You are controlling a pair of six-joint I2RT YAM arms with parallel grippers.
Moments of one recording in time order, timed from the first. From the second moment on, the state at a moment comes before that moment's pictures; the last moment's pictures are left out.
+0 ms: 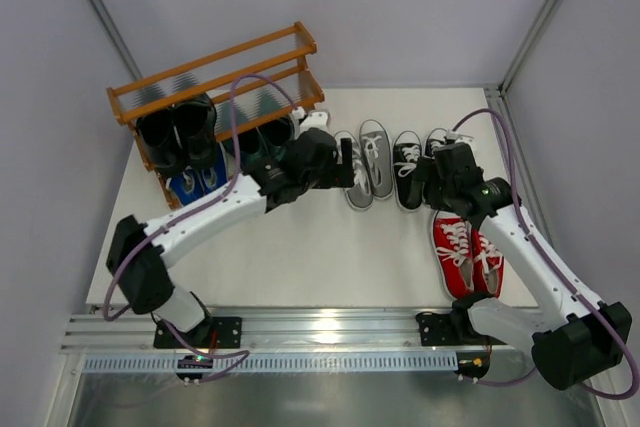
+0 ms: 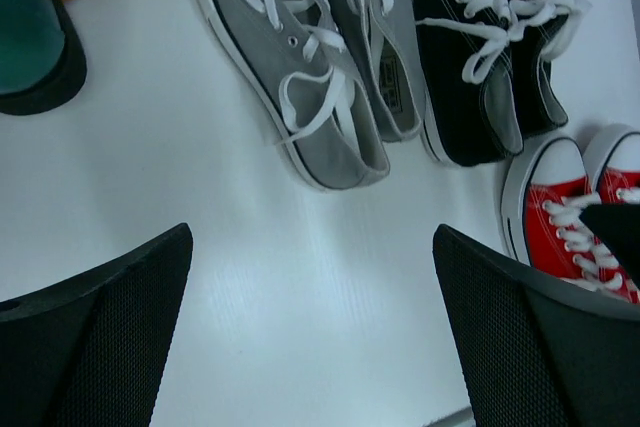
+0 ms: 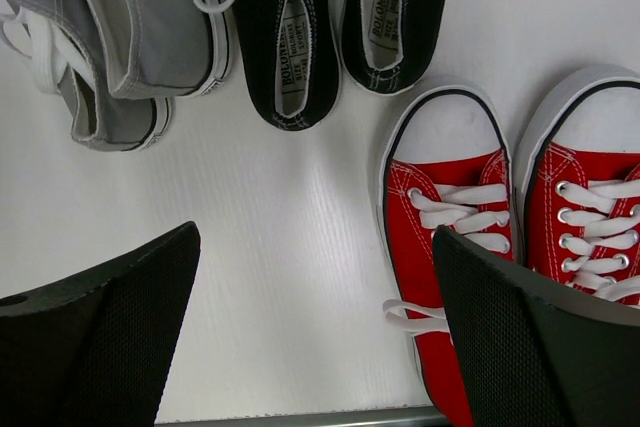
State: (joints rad) left arm -0.87 1.48 1.31 -0.47 -0.31 -0.63; right arm 0.36 1.08 0.97 -0.80 0.27 0.47
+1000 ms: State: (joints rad) left arm -0.87 2.38 2.03 -0.62 -0.47 -0.95; right arm 0.22 0.99 1.04 -0.86 0.16 0.37
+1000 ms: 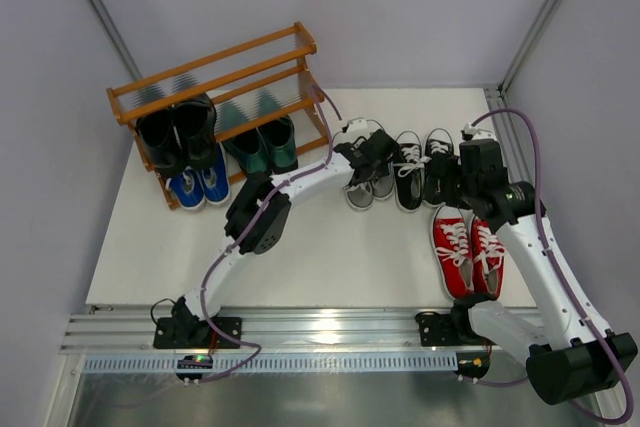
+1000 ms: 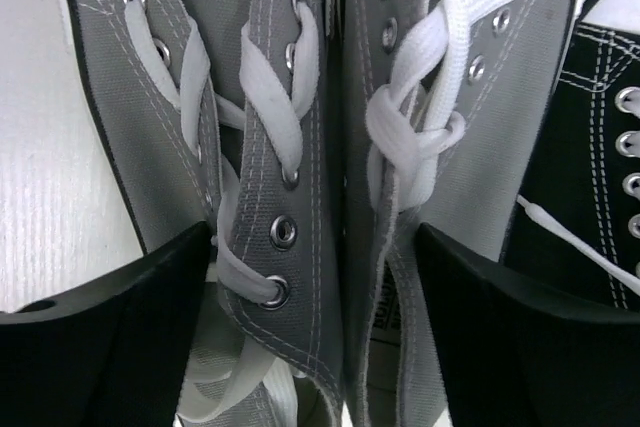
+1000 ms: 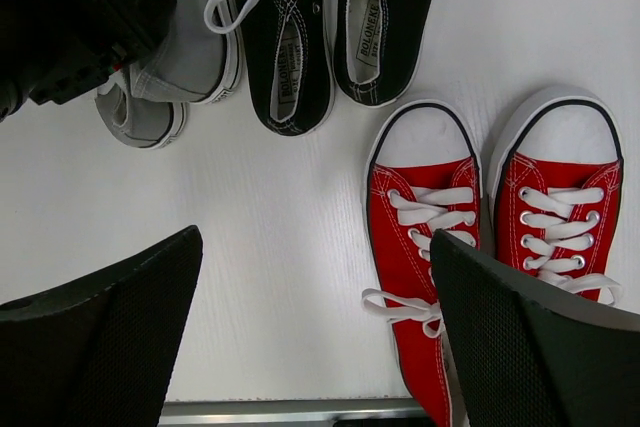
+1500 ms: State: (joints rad) left arm -0.91 2.24 1.80 -0.54 -0.49 -0.97; right arm 0.22 0.94 1.03 -0.88 0.13 0.37
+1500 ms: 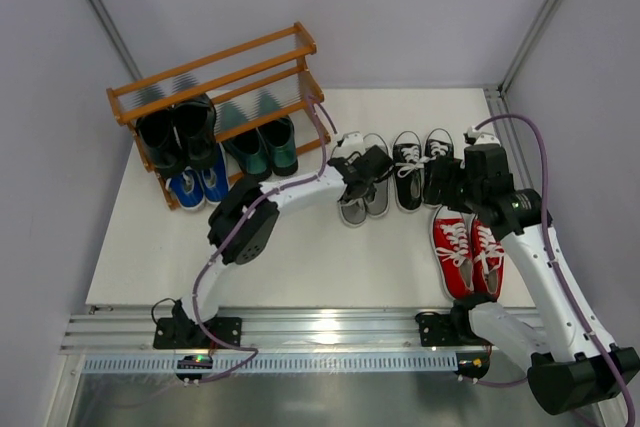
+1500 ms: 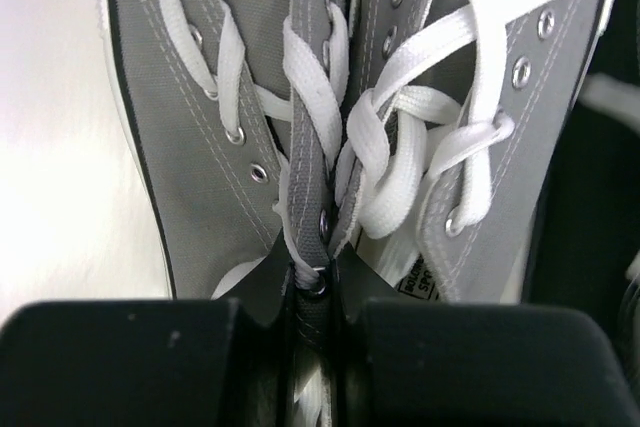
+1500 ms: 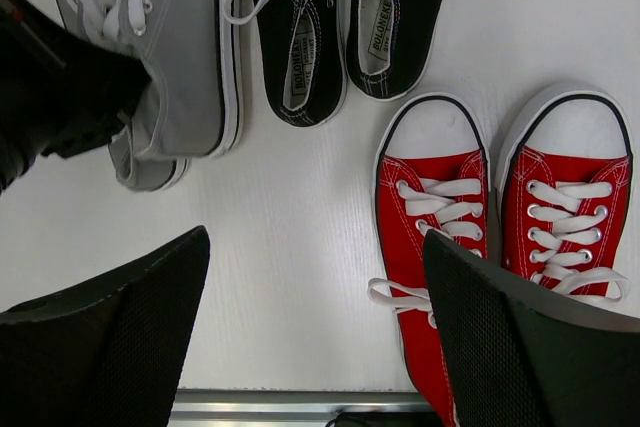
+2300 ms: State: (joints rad) left arm -1.03 1.89 1.91 -0.90 -0.73 -0.74; right arm 0.22 0.92 1.06 -0.95 0.13 0.37
